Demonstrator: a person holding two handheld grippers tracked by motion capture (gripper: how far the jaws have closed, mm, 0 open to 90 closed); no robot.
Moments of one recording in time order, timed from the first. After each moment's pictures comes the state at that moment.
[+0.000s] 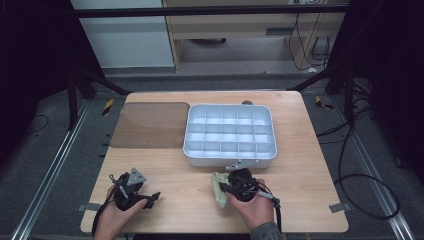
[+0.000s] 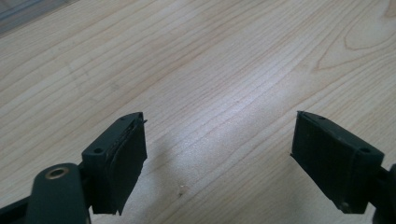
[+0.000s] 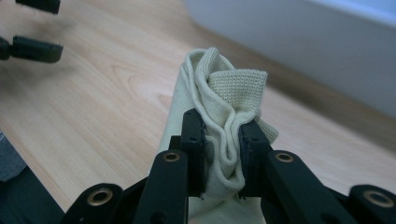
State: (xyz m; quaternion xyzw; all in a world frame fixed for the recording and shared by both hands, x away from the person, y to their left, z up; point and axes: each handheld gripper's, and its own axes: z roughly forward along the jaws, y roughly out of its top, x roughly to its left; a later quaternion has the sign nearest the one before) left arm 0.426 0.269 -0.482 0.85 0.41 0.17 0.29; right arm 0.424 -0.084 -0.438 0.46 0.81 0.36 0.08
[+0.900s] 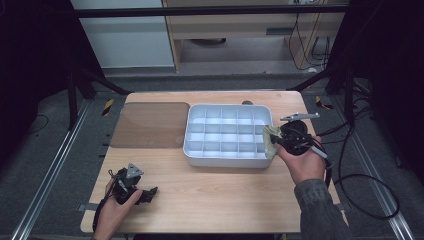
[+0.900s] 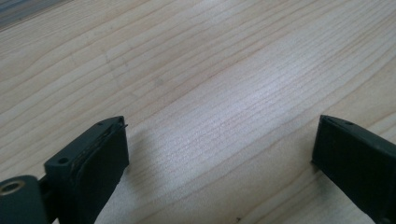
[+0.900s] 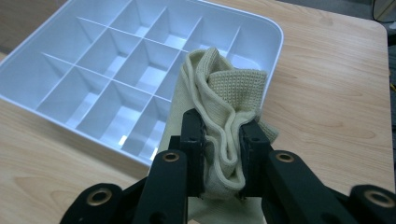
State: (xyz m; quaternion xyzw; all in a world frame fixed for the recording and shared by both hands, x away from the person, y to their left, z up) left arm 0.450 0.281 -0.497 0.83 0.44 0.19 0.28; right arm 0.490 -0.201 -0.343 0.54 0.75 0.32 0.22
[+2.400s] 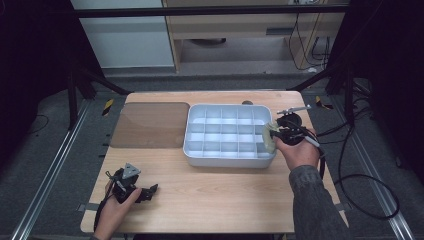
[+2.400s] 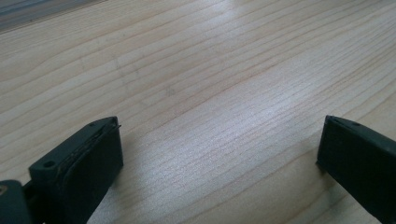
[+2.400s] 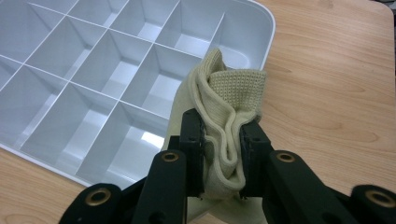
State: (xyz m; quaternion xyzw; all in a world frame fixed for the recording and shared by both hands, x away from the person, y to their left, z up) left arm 0.452 0.289 -0.508 0.81 0.45 0.19 0.32; right arm 0.530 -0.205 -0.363 0.55 0.75 0.29 0.21
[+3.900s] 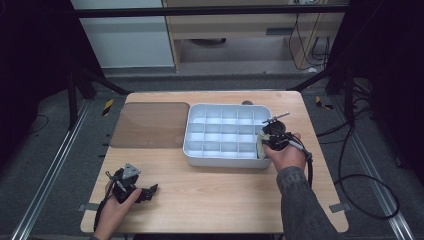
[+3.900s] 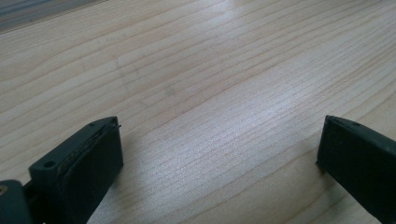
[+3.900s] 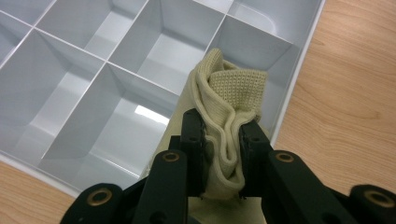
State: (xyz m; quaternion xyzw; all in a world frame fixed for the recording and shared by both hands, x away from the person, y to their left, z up) left arm 0.452 0.289 -0.508 0.81 0.45 0.20 0.32; right arm 0.544 -0.180 -0.405 0.54 0.79 0.23 0.20
